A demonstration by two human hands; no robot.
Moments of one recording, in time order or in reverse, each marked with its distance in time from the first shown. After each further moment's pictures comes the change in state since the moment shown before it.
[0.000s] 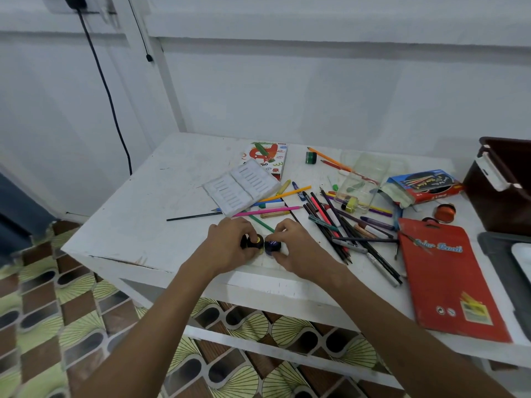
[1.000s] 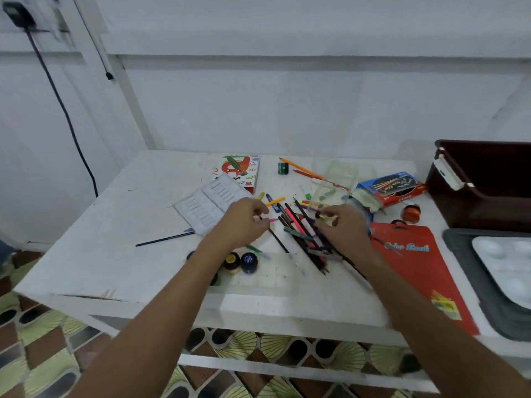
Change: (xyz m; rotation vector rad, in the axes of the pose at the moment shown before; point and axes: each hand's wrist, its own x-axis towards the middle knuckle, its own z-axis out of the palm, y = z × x) left_hand 0.076 0.062 -0.015 -0.231 0.027 0.045; right_hand -0.021 0.080 -0.082 0.013 0.463 0.473
